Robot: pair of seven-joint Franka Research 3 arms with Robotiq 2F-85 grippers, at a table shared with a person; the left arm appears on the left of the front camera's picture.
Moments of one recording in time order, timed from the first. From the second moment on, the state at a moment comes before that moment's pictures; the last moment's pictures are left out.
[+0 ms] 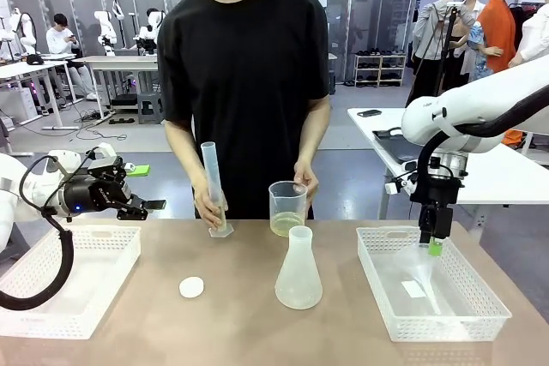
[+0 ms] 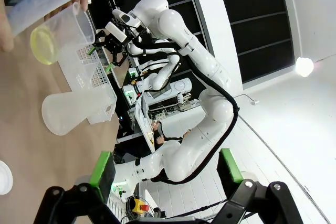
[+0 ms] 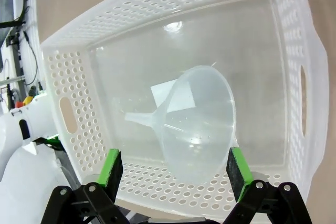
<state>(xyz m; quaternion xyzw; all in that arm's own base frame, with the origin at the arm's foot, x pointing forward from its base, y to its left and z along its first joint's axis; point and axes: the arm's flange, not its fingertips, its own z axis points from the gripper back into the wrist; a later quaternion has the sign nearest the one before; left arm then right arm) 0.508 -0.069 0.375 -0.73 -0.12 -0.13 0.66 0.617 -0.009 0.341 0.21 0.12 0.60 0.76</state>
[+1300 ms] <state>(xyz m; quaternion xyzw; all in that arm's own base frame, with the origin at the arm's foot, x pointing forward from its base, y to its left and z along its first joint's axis) 0.508 -0.069 0.375 -0.73 -0.12 -0.13 0.66 0.629 -0.011 0.320 0.23 0.13 0.60 0.75</state>
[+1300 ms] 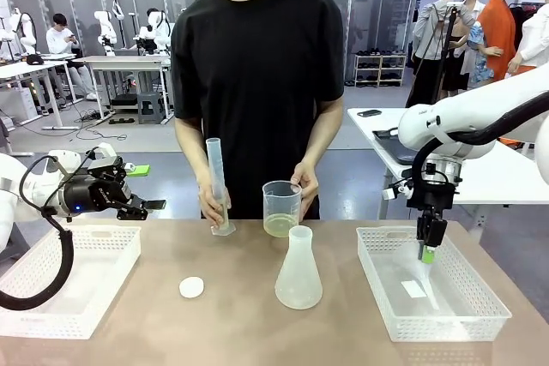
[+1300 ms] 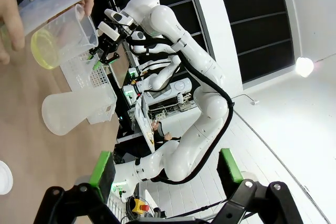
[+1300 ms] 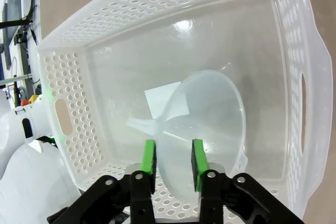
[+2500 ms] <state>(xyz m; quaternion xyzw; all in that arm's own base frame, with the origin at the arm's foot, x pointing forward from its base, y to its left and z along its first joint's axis) 0.508 -0.070 0.375 -0.73 -0.12 -0.13 0.66 0.607 0.051 0.397 0.16 0.13 0.57 0.79</state>
